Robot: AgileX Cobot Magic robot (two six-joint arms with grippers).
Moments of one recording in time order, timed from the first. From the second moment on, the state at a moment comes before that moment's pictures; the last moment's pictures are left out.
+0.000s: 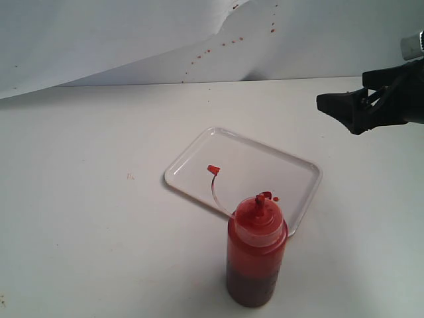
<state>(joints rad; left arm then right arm) -0.08 0.00 0.00 0.01 0.29 -0.04 -0.12 1.57 -0.81 1.74 0.76 -2.12</state>
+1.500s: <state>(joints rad) -0.04 0.00 0.00 0.01 0.29 -0.04 -0.13 0.70 -0.81 1.74 0.55 -2.12</state>
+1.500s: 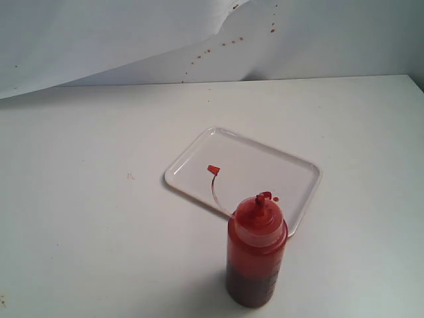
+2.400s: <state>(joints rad) -0.04 0.00 0.00 0.01 0.29 -0.04 -0.13 0.43 -0.69 0.17 0.31 -0.31</state>
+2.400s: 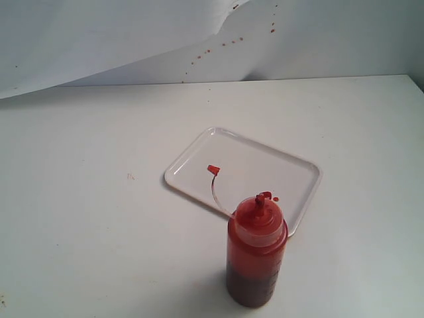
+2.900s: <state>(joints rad) -0.04 0.00 0.00 0.01 0.29 -0.04 -0.13 0.11 -0.11 0.05 -0.13 -0.21</state>
